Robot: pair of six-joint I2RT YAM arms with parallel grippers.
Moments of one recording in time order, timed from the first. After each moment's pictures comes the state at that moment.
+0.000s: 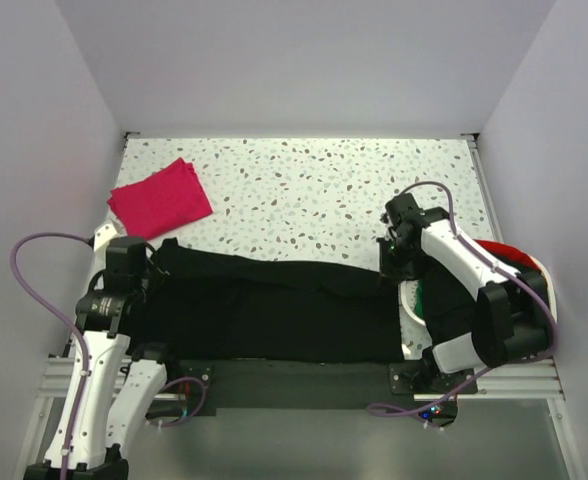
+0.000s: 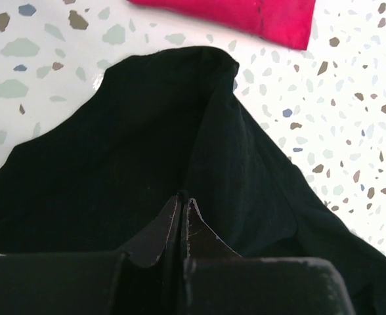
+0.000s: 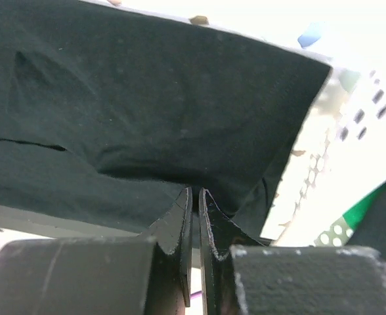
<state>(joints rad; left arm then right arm) -0.07 0.63 0.79 -0.93 -0.33 -0.70 0.29 1.46 1.00 -0.98 -0.17 0.37</state>
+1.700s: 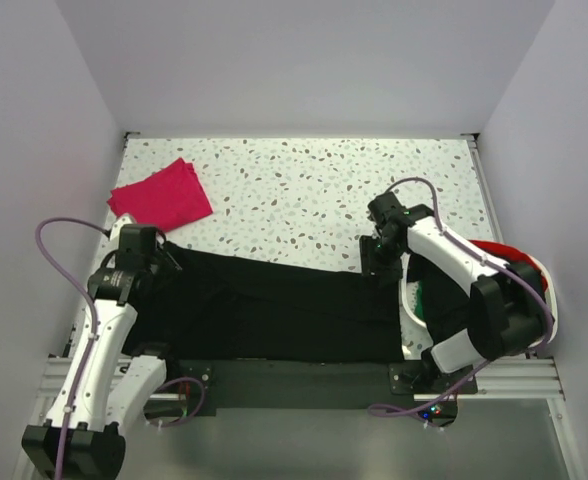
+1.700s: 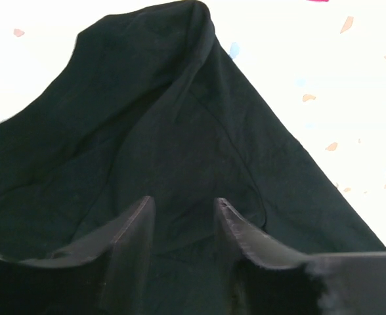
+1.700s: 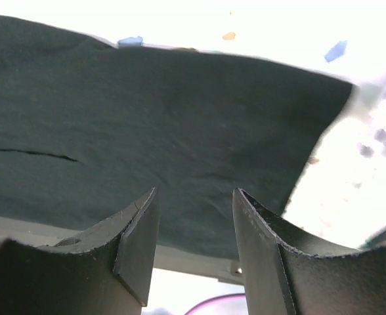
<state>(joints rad) -0.07 0.76 0.79 -0.94 -0.25 -0.71 0.38 1.47 1.04 -0.97 -0.10 0.43</state>
